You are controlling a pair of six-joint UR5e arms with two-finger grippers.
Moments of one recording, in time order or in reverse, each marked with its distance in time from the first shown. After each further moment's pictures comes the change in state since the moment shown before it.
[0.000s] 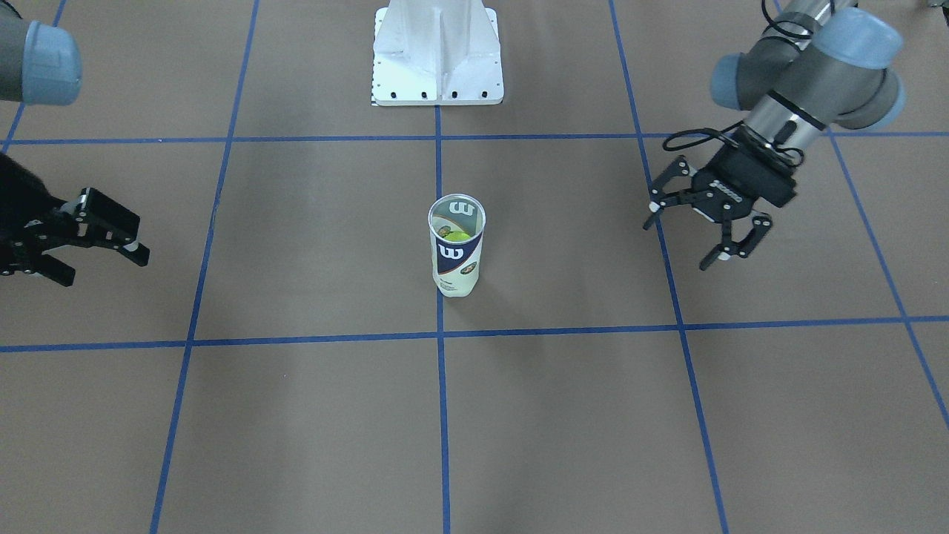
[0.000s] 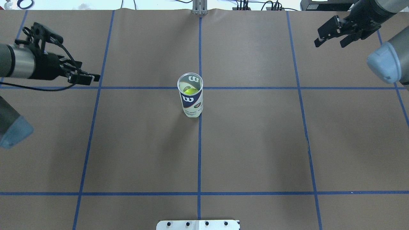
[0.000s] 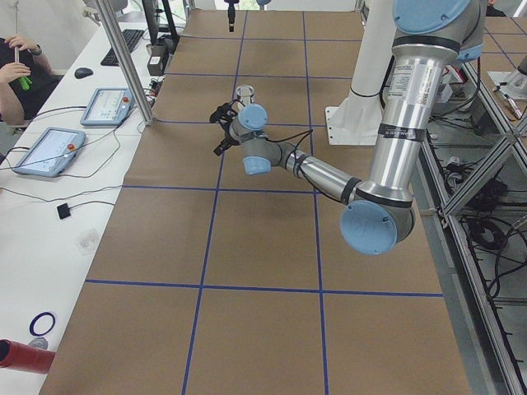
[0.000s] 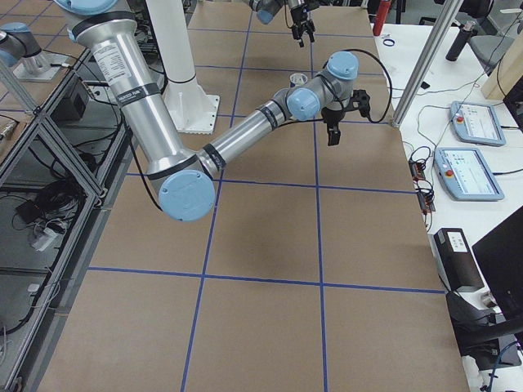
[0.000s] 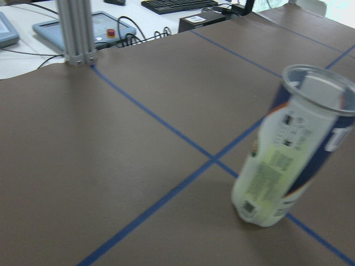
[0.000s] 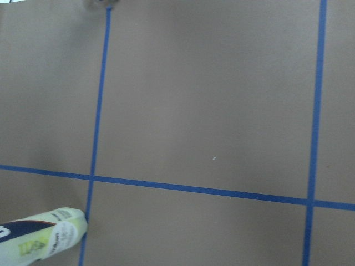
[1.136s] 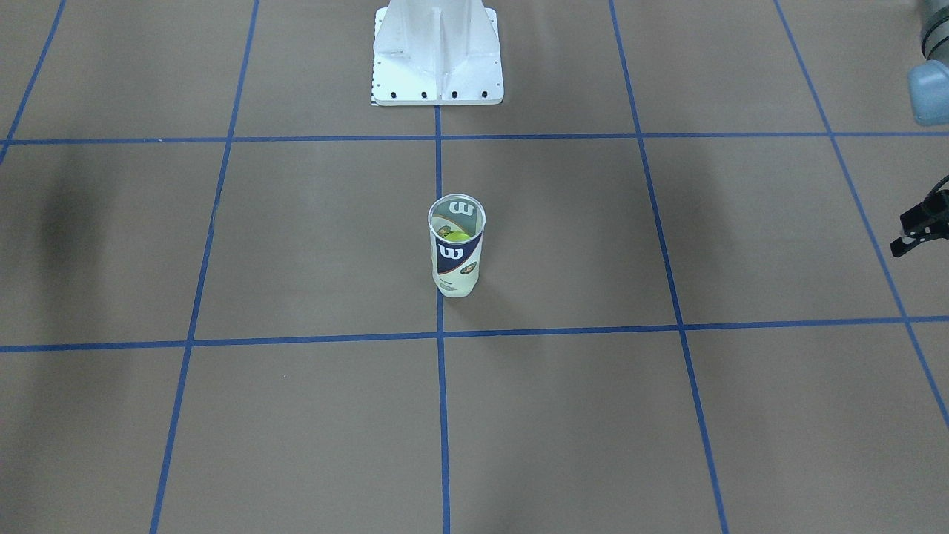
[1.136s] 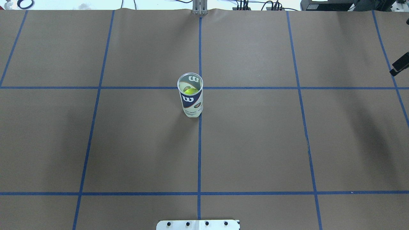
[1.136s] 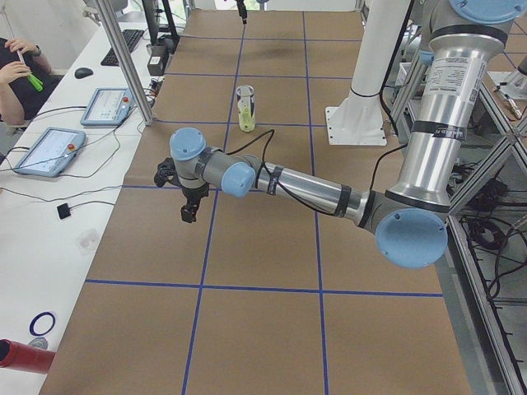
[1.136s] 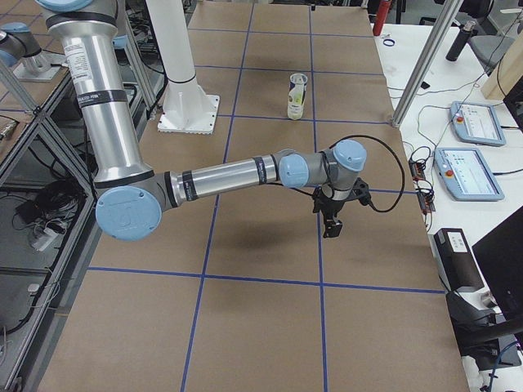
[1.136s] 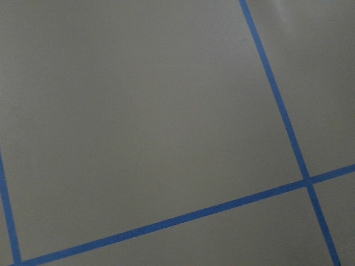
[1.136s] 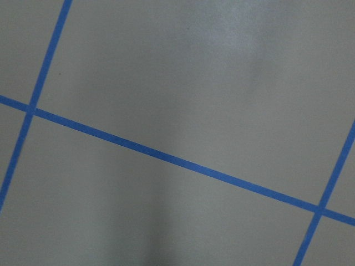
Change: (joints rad) left arm -0.422 0.023 0.098 0.714 -0.269 0.461; right arm 0.143 -0.190 -0.188 -0.053 -0.137 -0.534
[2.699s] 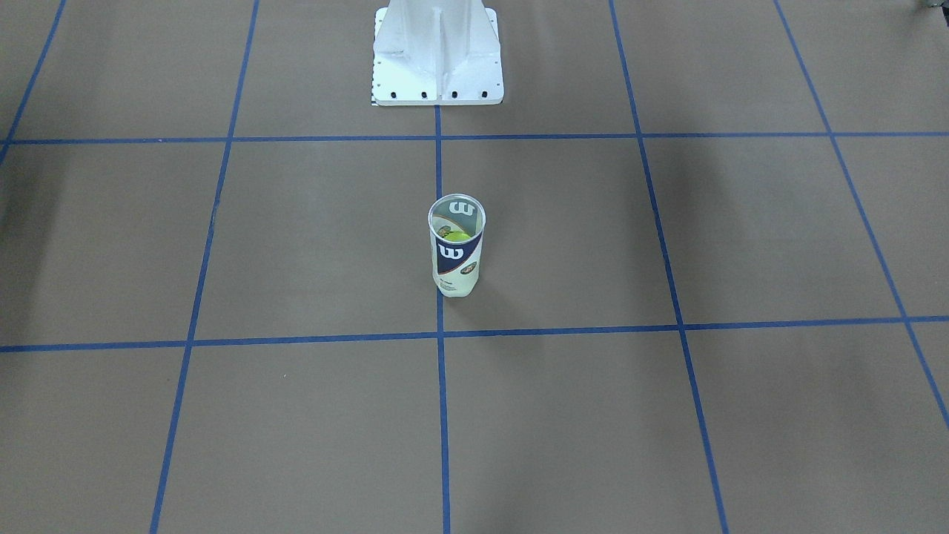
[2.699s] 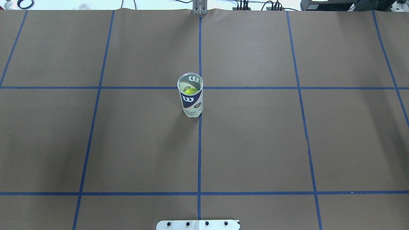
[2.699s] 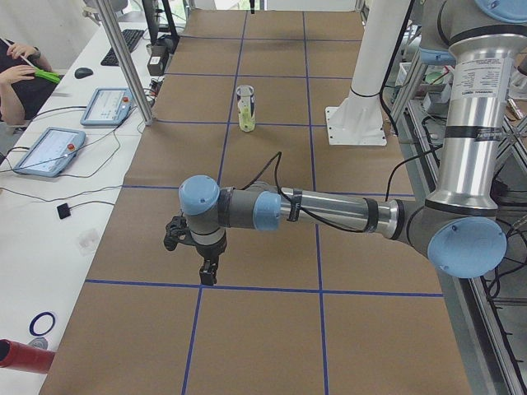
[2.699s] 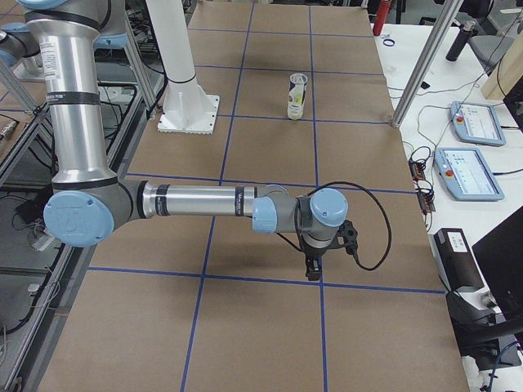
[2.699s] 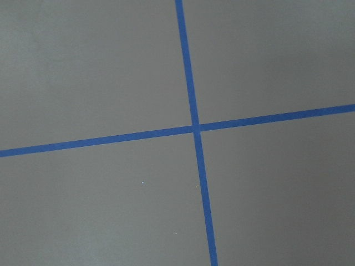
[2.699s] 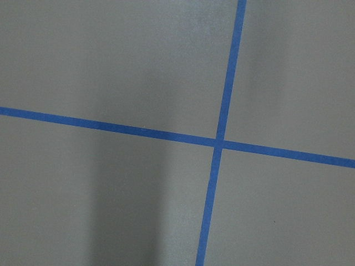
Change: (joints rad) left arm -0.149 0.141 -0.001 0.152 0.101 0.146; right arm 0.169 -0.140 -0.048 0.085 0.104 -0.003
